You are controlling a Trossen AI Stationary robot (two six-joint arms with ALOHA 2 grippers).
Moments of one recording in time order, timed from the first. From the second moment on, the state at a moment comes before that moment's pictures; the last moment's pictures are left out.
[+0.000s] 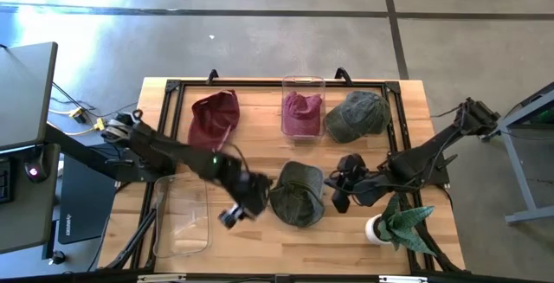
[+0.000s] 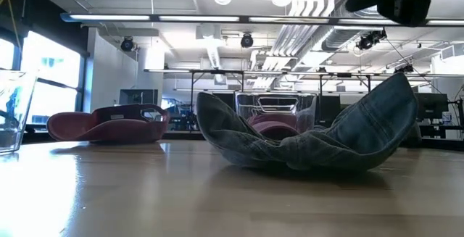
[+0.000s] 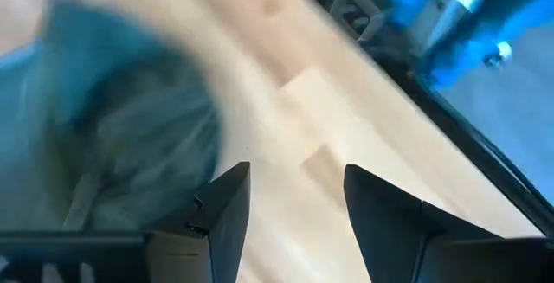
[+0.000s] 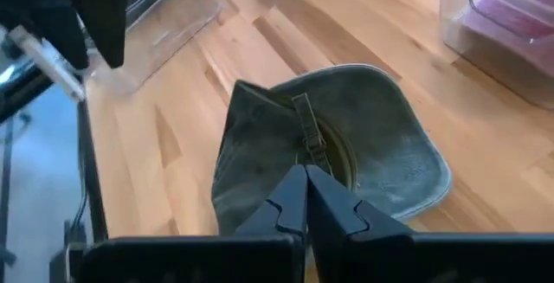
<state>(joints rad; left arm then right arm) -0.36 1.64 1.37 -0.66 0.26 0.29 0.56 1.21 0.90 -0.50 0.54 1.03</state>
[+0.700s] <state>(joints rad) -0.47 2.07 1.54 -0.39 -0.26 0.34 0.71 0.83 0.90 -0.85 0.65 0.97</state>
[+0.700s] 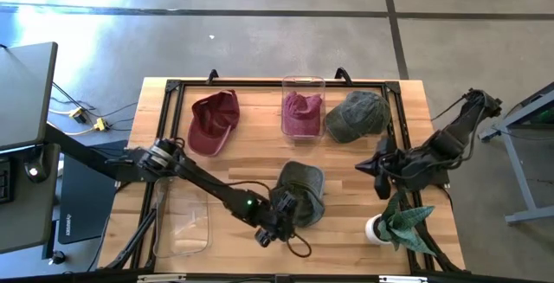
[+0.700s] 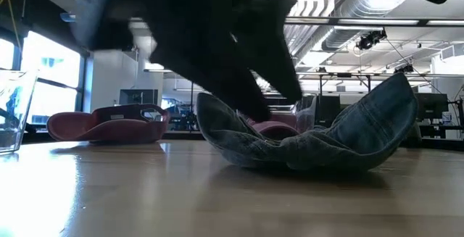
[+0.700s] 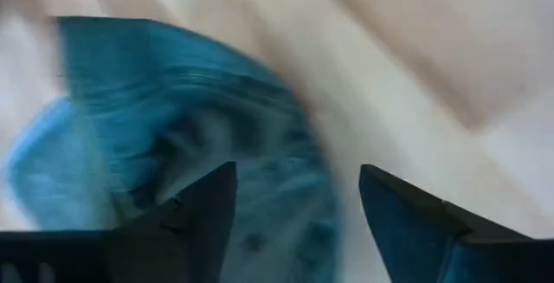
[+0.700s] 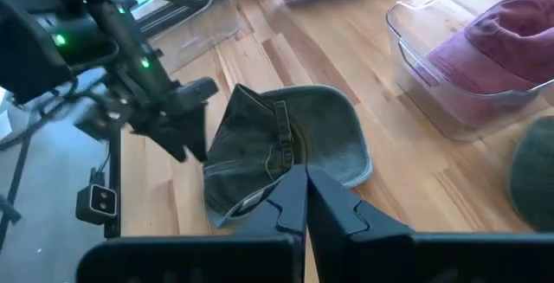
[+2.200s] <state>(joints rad) -0.32 2.11 1.90 -0.68 -0.21 -0.19 0.75 0.82 0.90 -0.86 0.64 0.96</state>
